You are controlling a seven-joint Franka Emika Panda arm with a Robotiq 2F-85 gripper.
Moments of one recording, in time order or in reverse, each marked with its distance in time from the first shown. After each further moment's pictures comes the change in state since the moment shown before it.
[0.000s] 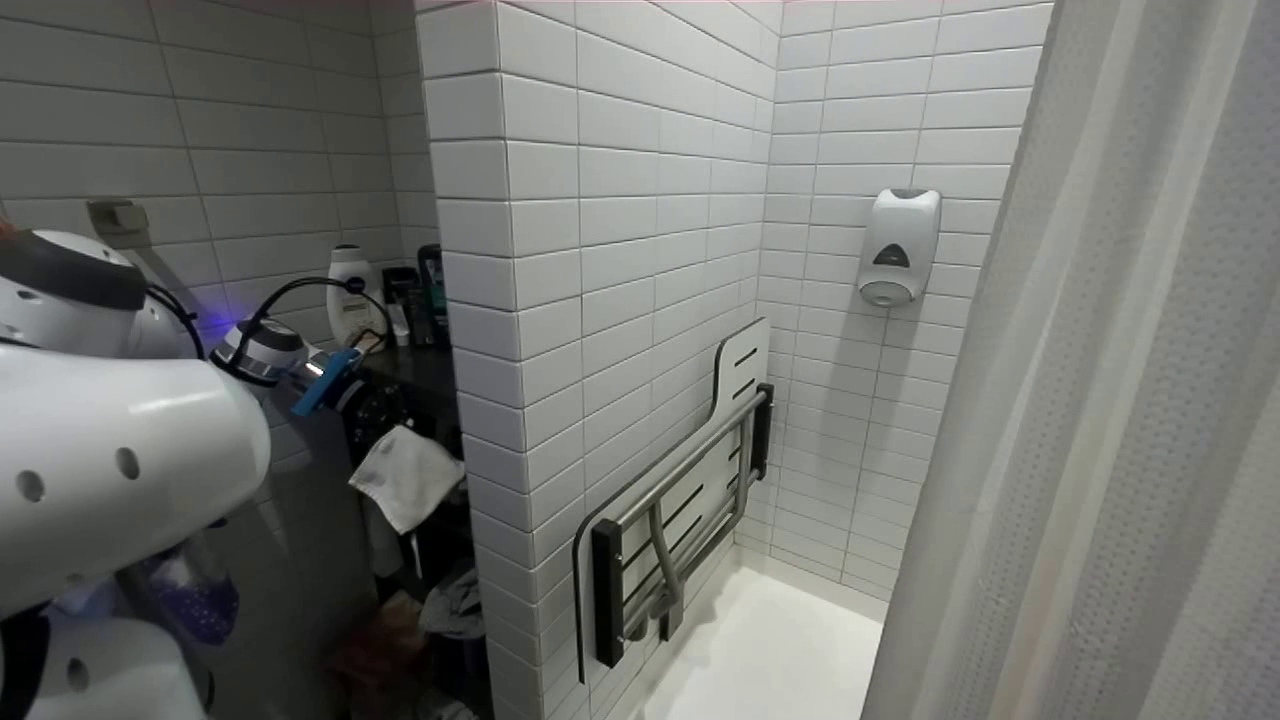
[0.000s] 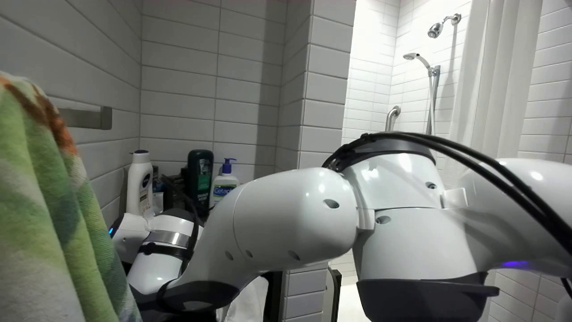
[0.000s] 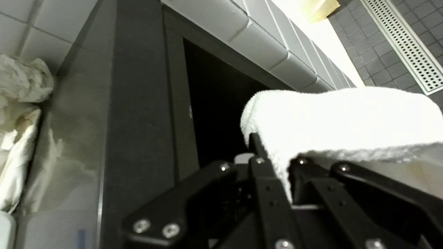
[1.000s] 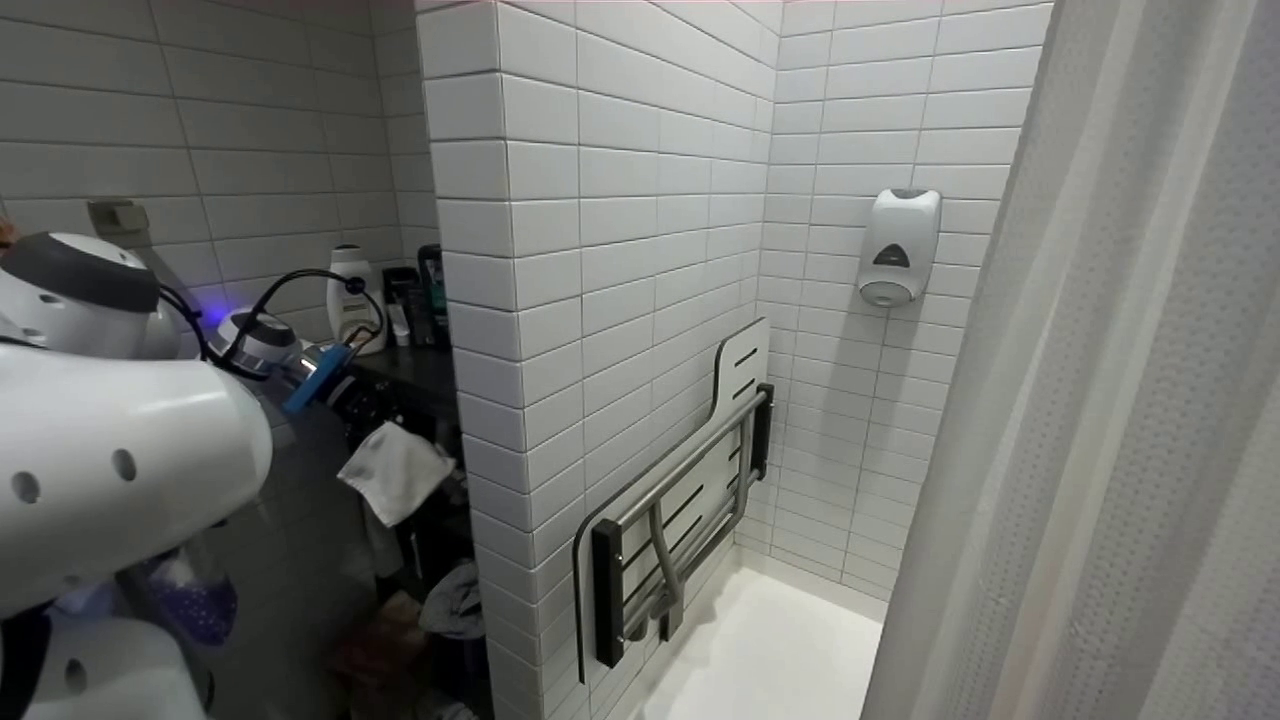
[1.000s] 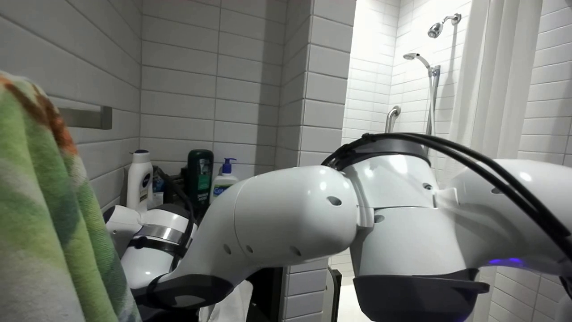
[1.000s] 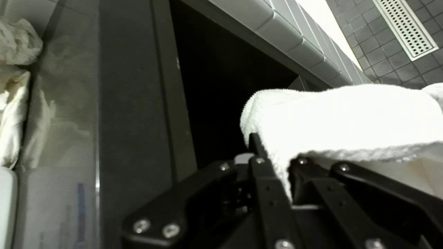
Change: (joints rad) arm -0.028 -0.006 0.008 0.085 0.041 0.032 0.017
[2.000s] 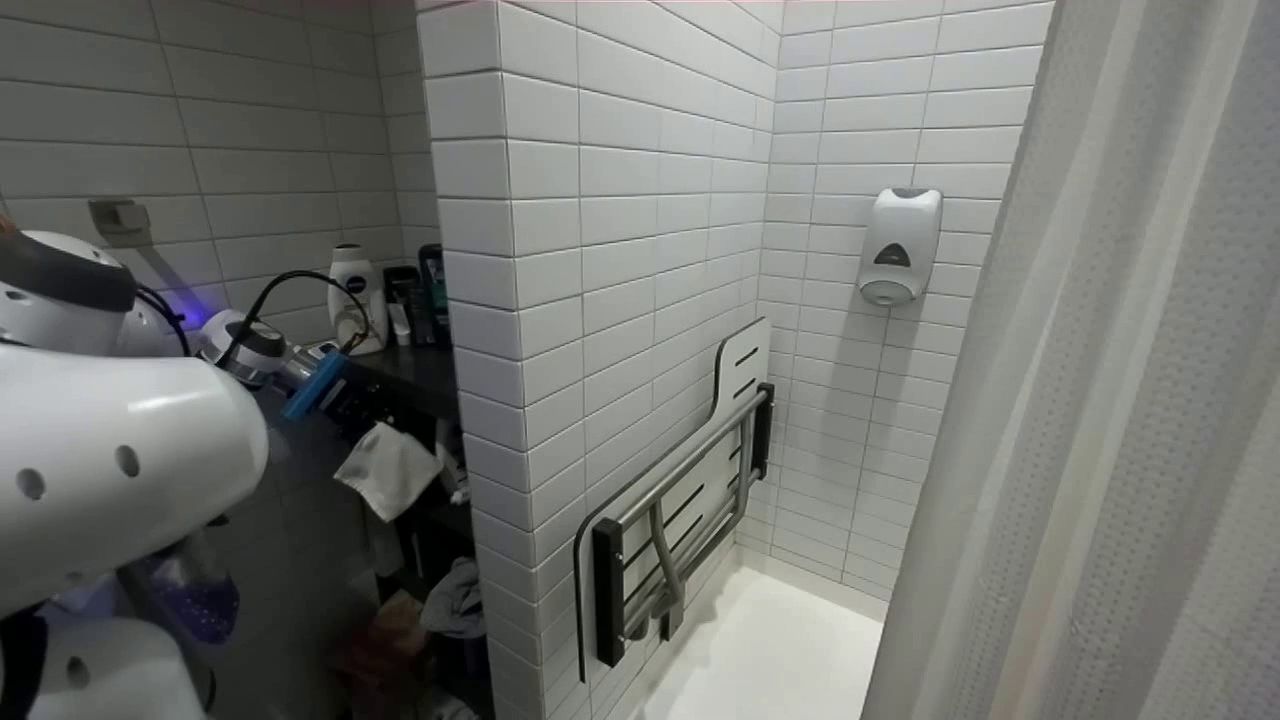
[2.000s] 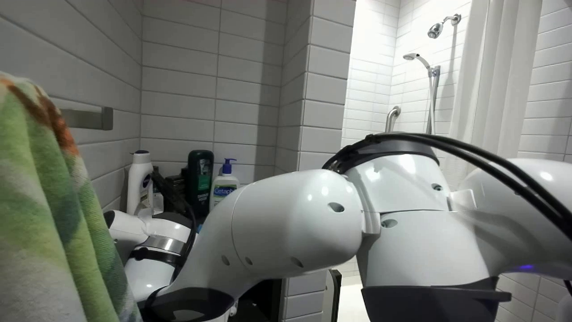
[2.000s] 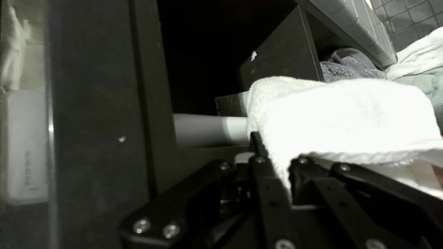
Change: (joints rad) arm 0.051 0.009 0.007 -0.087 0.023 0.252 -0.011
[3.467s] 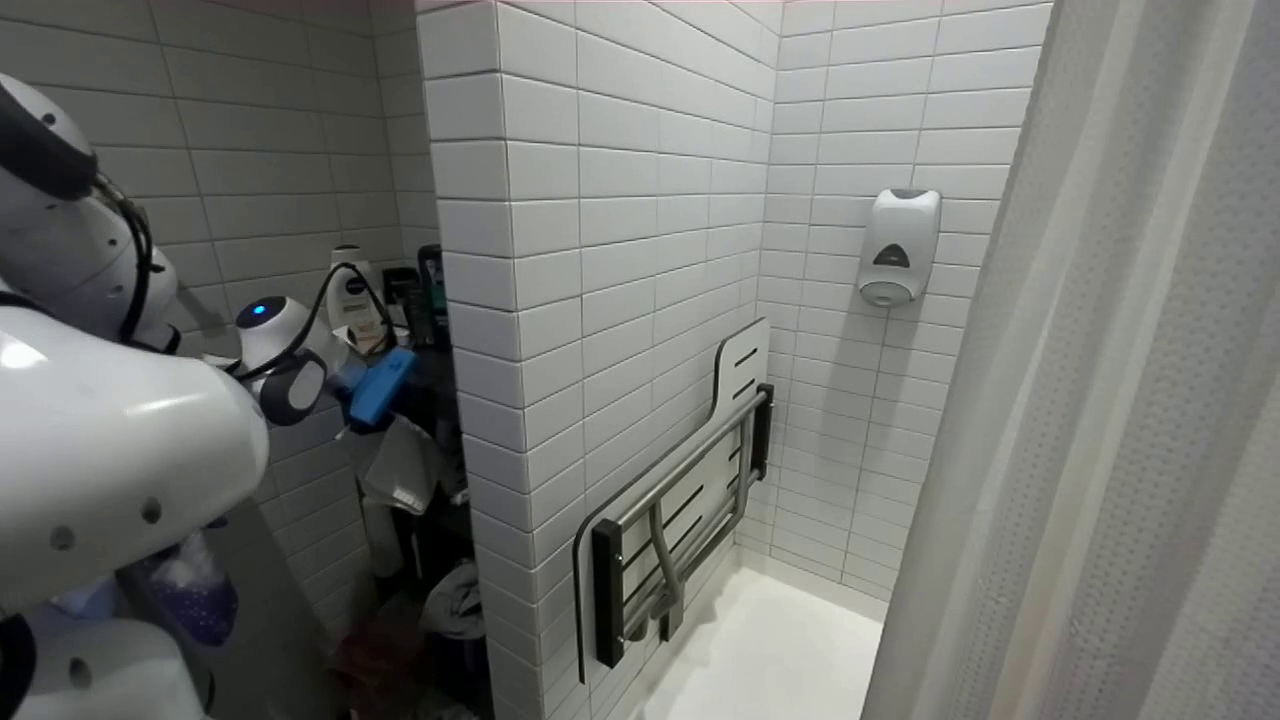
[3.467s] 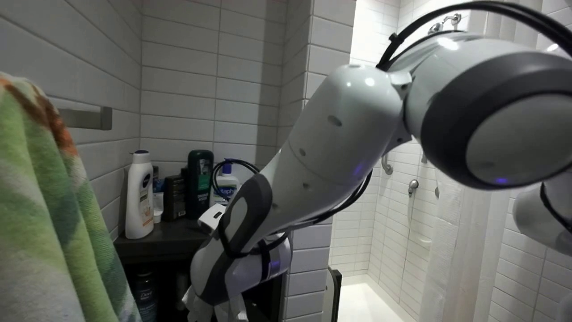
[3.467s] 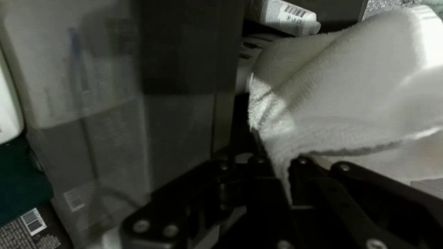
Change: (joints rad) arm 0.004 0.522 0.314 -0.872 0.628 1.207 -1.177
